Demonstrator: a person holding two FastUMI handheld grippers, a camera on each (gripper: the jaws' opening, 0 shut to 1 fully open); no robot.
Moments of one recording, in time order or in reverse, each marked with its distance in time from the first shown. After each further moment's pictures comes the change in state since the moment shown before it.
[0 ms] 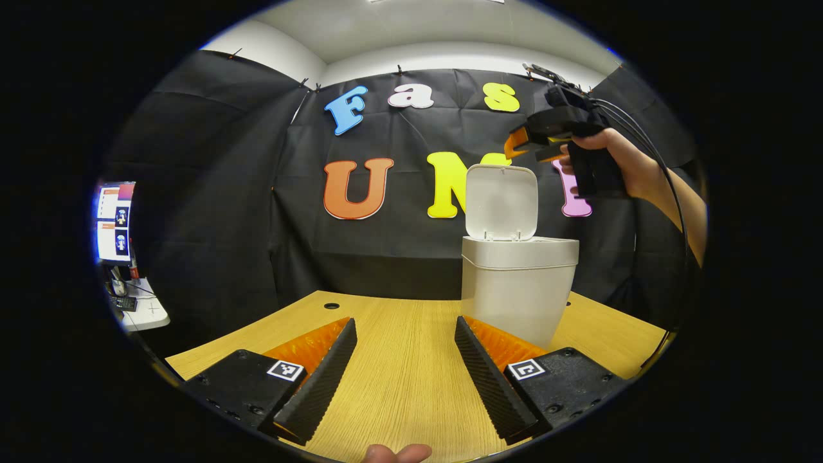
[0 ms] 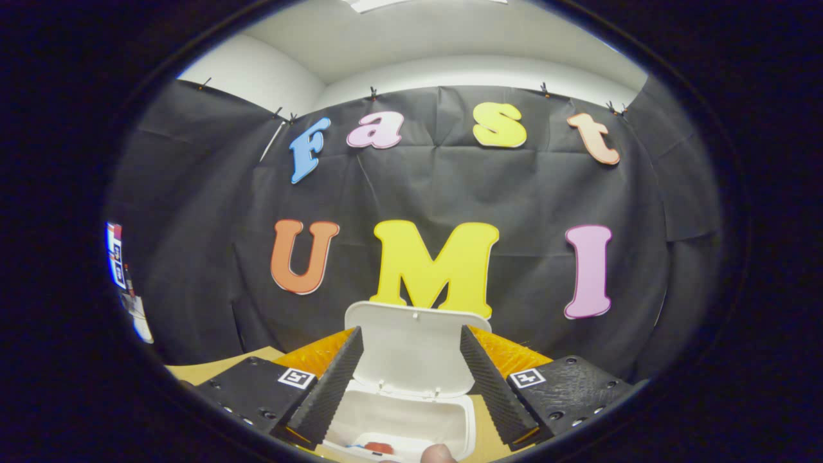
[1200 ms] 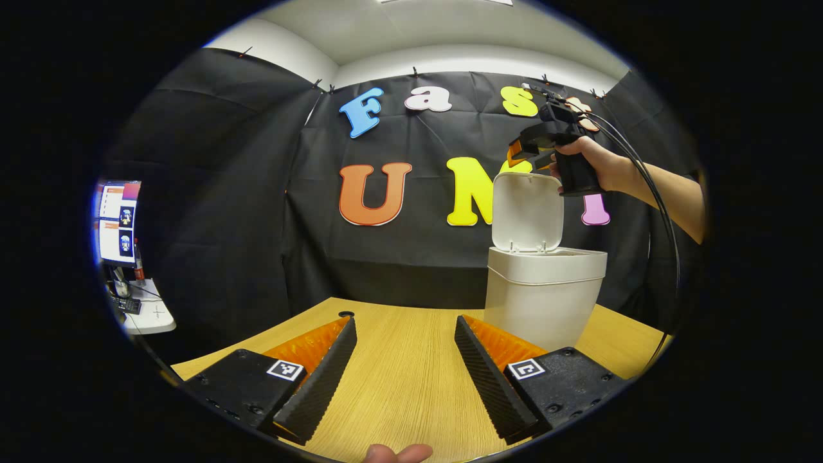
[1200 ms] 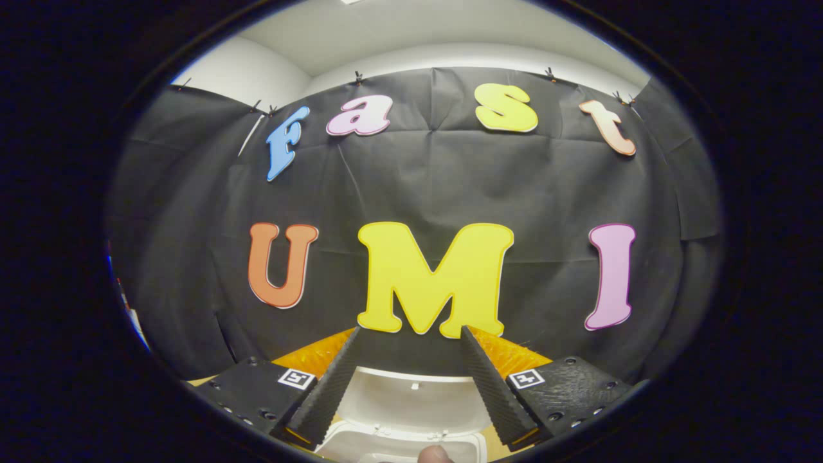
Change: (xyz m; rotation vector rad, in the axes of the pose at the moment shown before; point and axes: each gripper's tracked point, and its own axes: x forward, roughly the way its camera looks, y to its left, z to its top) left arm 0.019 0.035 0.021 -0.015 -0.028 0.063; right arm 0.104 0.000 -0.002 0.033 0.075 -0.024
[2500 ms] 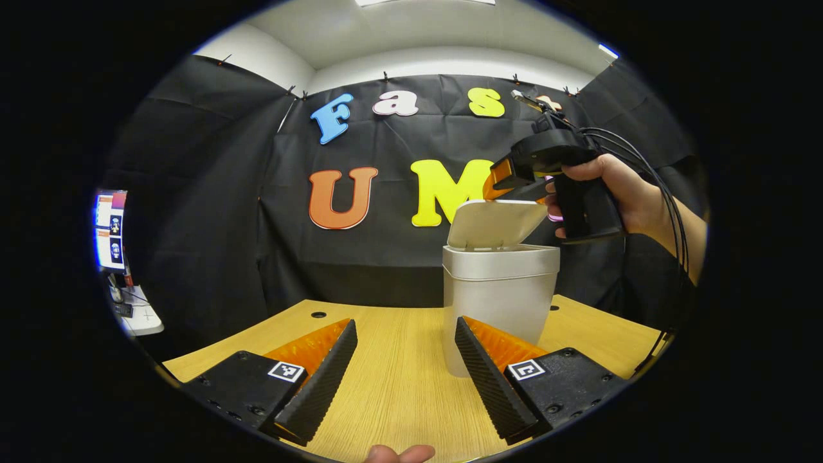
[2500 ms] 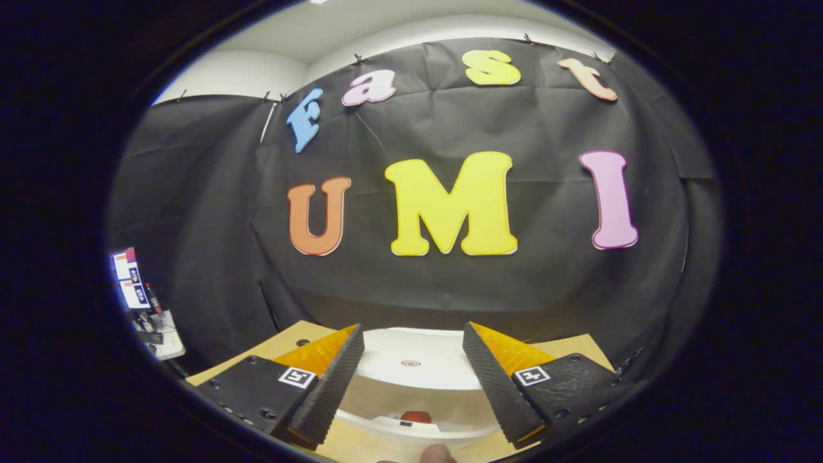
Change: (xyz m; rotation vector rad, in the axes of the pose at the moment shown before) left arm -0.026 -0.068 -0.007 0.046 -0.004 -0.111; right arm -0.129 0.013 -0.128 0.084 0.194 0.129
